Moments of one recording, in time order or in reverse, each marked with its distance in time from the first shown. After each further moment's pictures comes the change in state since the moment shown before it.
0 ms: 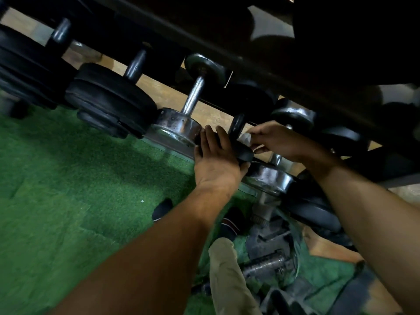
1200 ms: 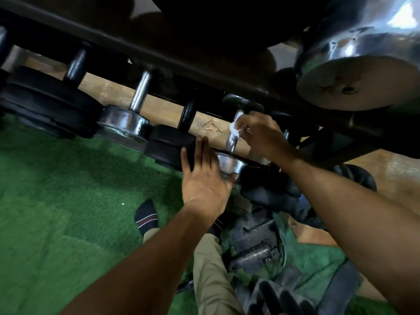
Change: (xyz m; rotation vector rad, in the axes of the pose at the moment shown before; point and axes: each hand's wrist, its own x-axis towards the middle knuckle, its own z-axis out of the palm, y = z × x) left_hand -0.046 0.083 0.057 0.395 -0.034 0.121; right_hand -0.039 0.095 -0.044 -0.542 0.504 -0.314
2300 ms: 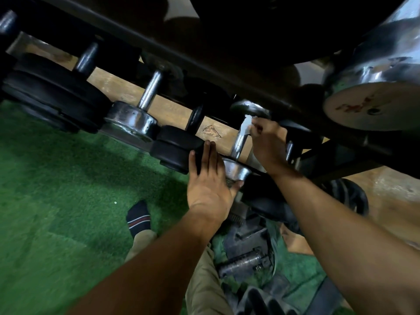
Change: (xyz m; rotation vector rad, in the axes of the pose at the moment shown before) left_hand 0.000 -0.003 0.001 -0.046 -0.008 0.005; right_hand 0.002 -0.037 0.008 0.224 0.327 0.441
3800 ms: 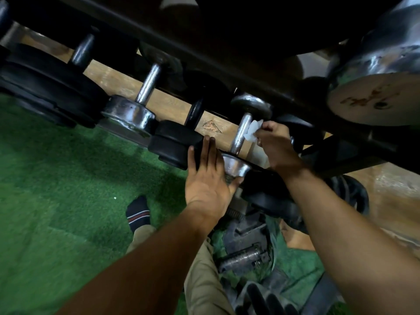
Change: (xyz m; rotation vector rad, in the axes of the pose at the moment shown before) left_hand 0.001 -0.001 0.003 0.000 0.026 0.012; right_hand 0.010 0.027 0.000 0.390 -0.172 0.290
